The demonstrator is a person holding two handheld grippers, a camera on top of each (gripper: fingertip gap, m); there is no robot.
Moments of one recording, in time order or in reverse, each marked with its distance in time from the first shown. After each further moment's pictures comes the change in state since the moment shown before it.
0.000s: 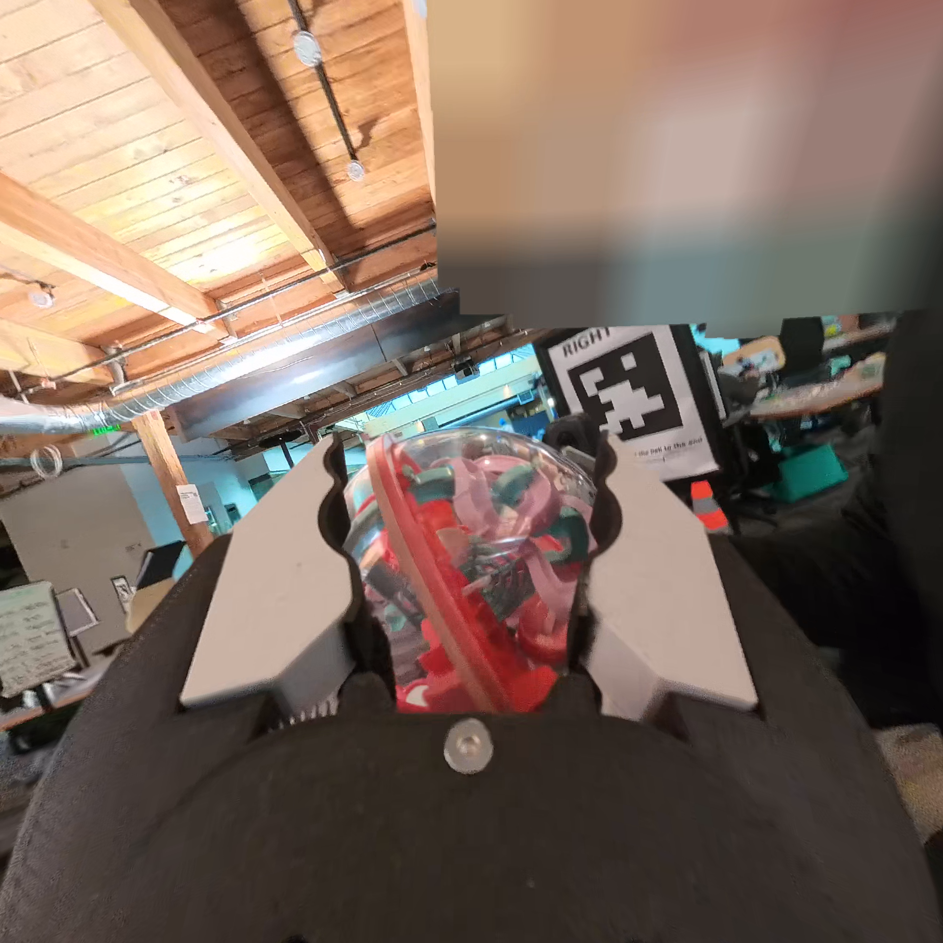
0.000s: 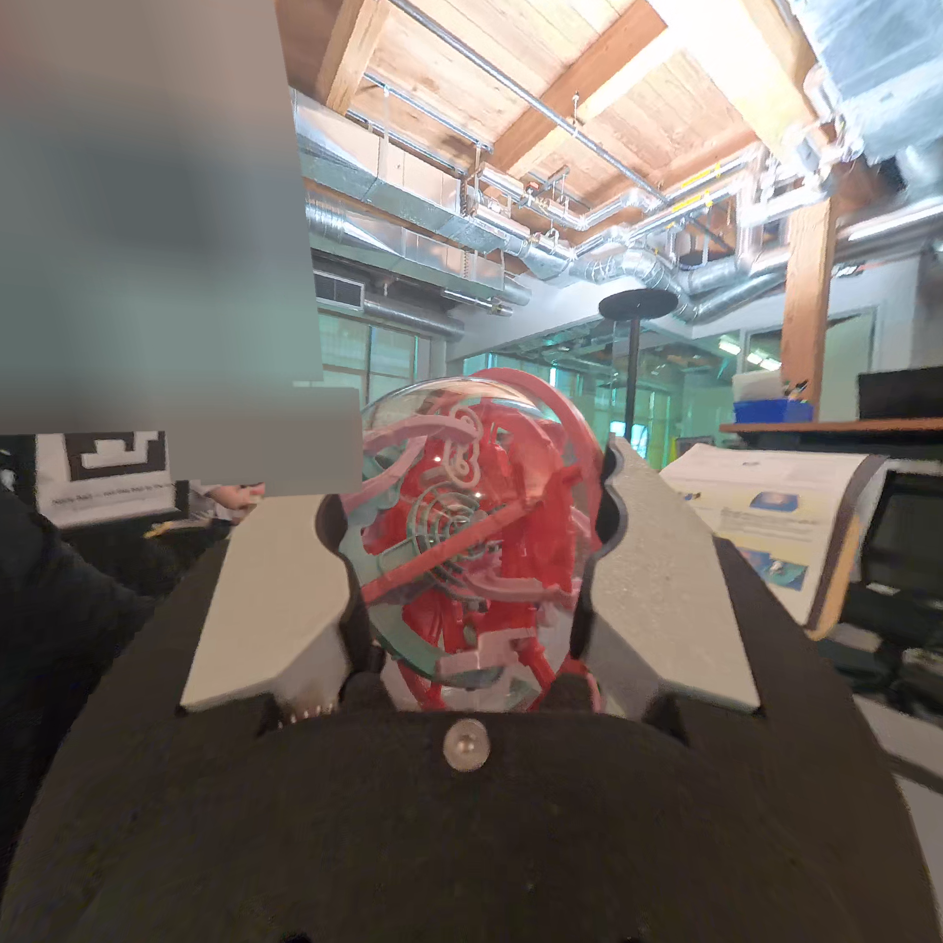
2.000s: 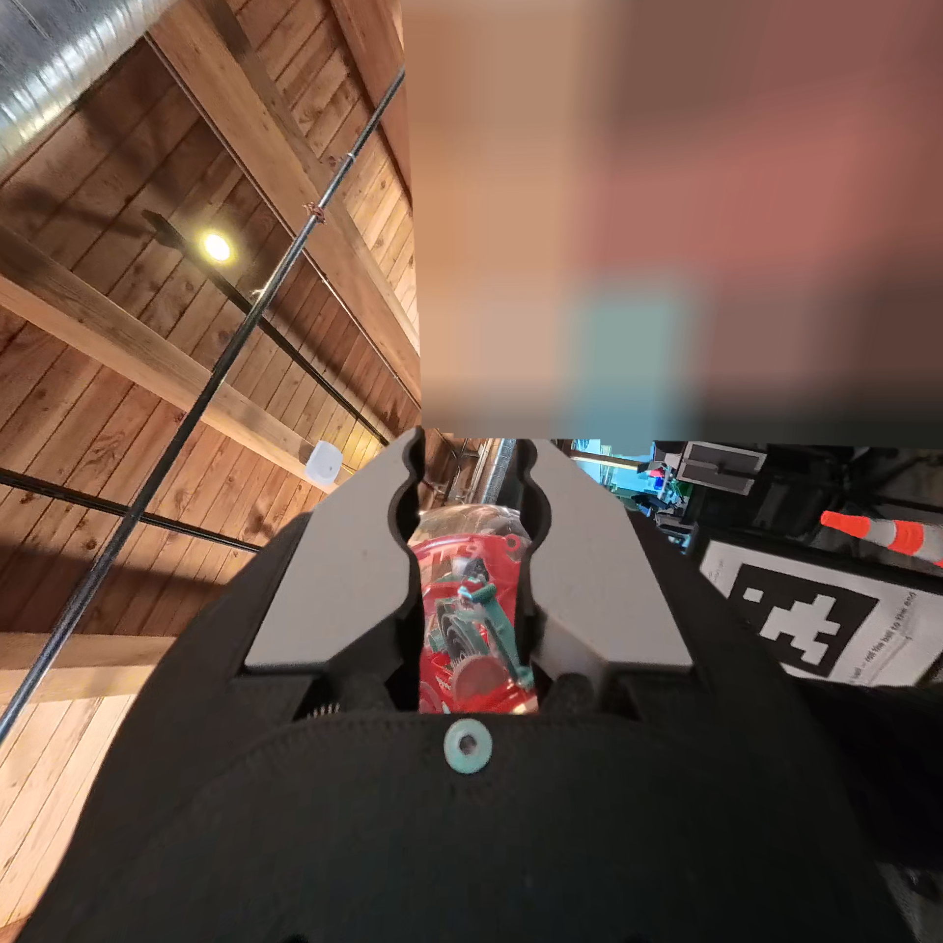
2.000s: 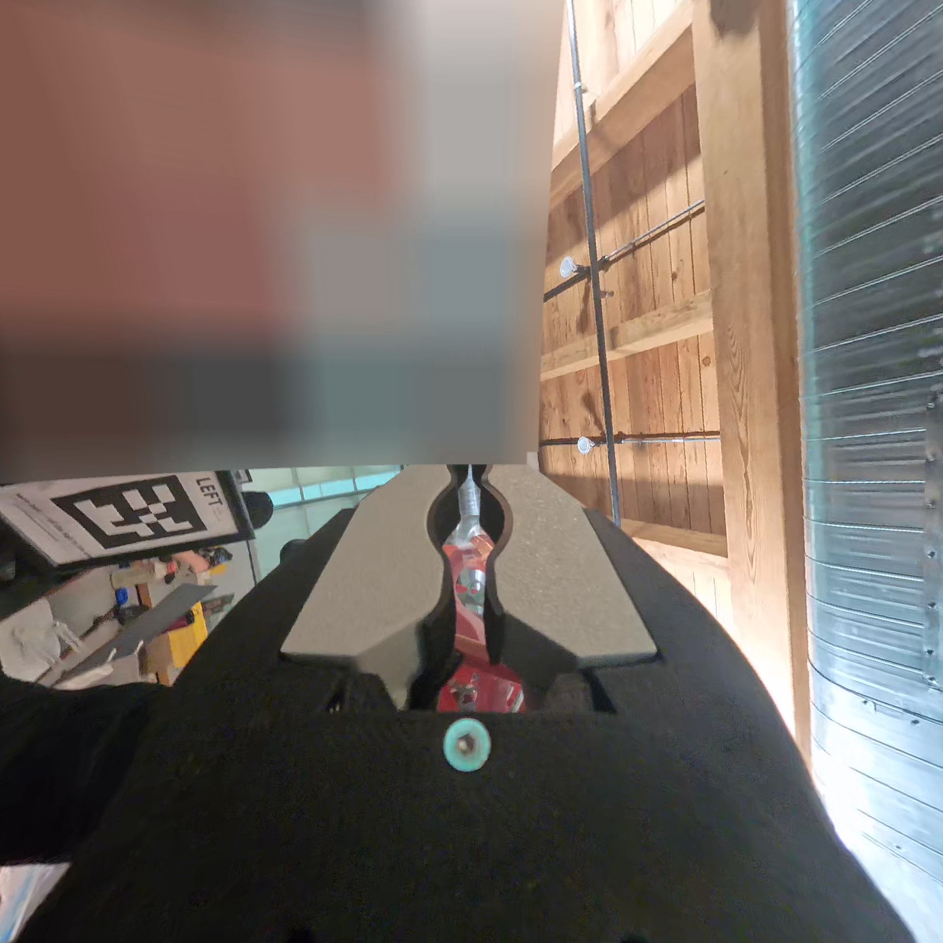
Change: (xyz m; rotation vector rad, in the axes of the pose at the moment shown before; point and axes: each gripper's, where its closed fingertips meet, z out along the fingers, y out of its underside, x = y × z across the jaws) left arm 0.094 -0.319 0.115 0.554 0.406 0.813; right arm -0.194 -0.322 0.046 0.726 -0.697 -0.942
